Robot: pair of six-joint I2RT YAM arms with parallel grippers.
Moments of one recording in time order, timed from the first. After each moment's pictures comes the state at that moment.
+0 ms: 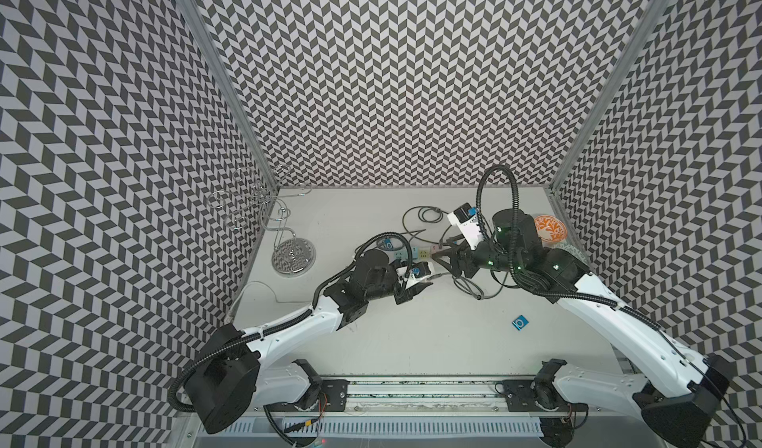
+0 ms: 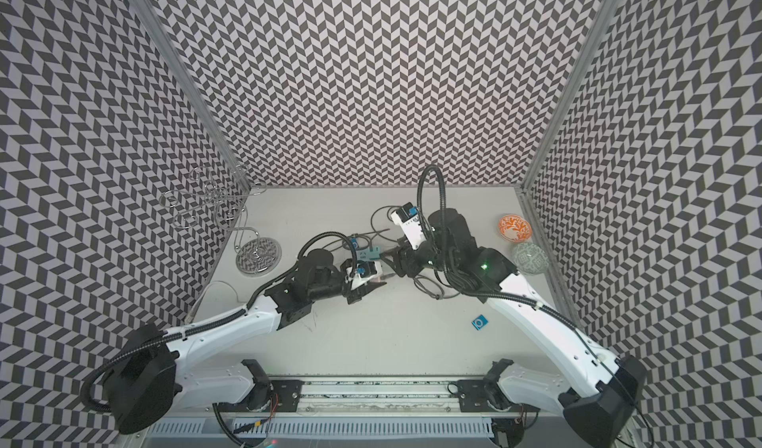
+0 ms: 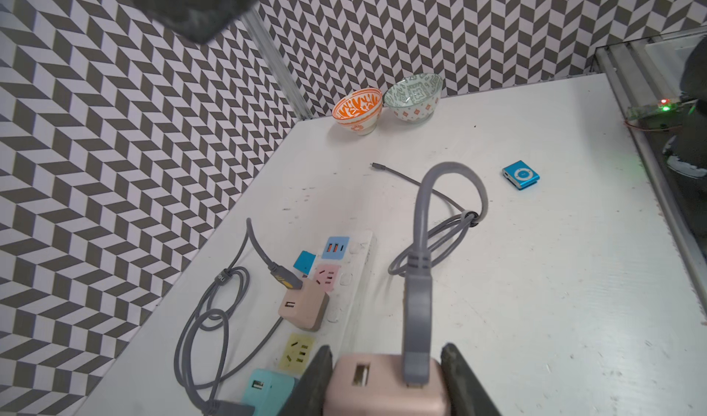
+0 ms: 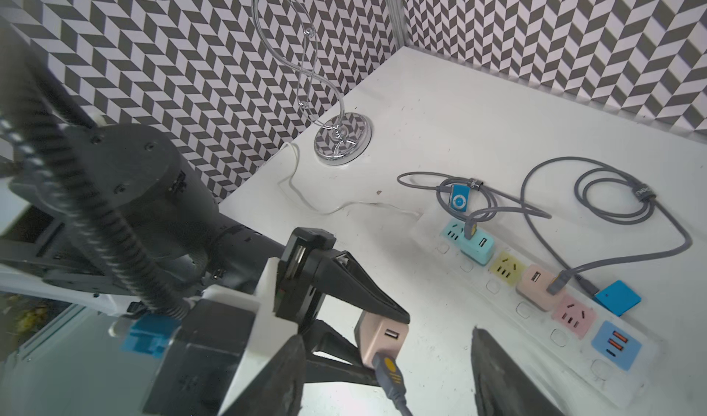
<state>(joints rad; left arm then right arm) -0.77 1.25 0.67 0.22 0.33 0.48 0.66 1.17 1.19 -0.56 -0.34 0.13</state>
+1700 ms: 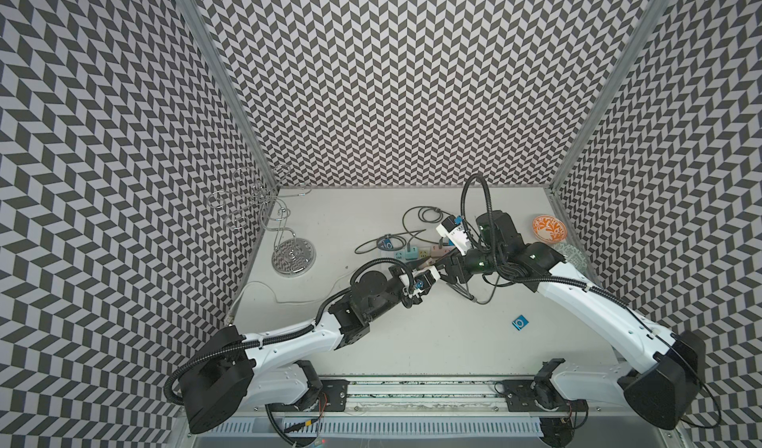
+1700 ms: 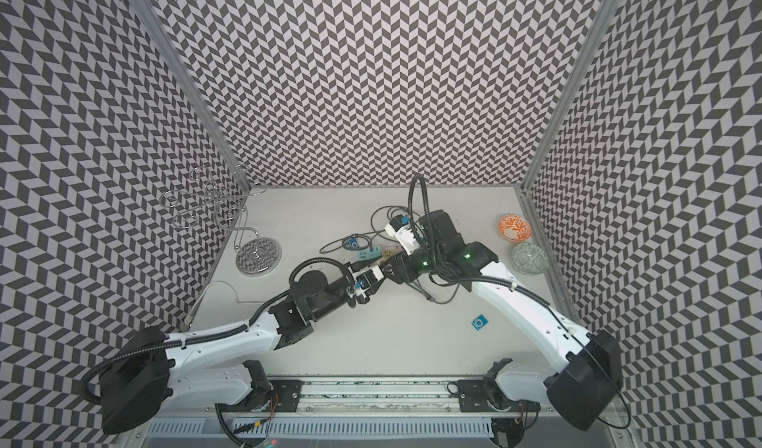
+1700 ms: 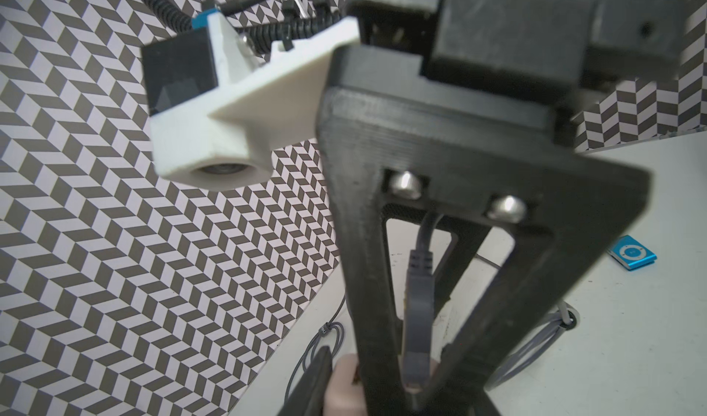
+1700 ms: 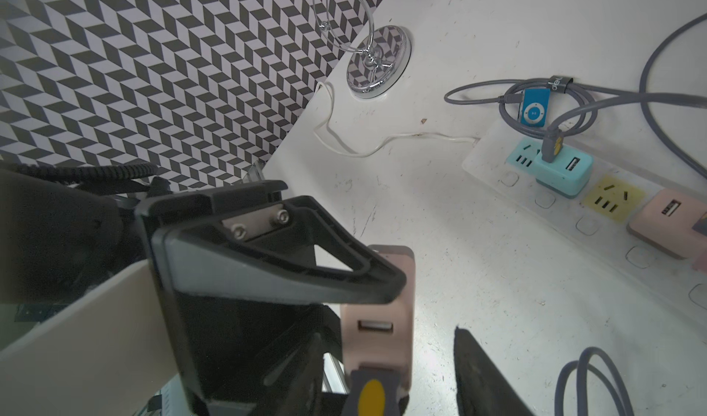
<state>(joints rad) -0.95 1.20 0.56 0.61 -0.02 0.55 0.61 1.28 1.15 -0.59 -0.59 0.20</state>
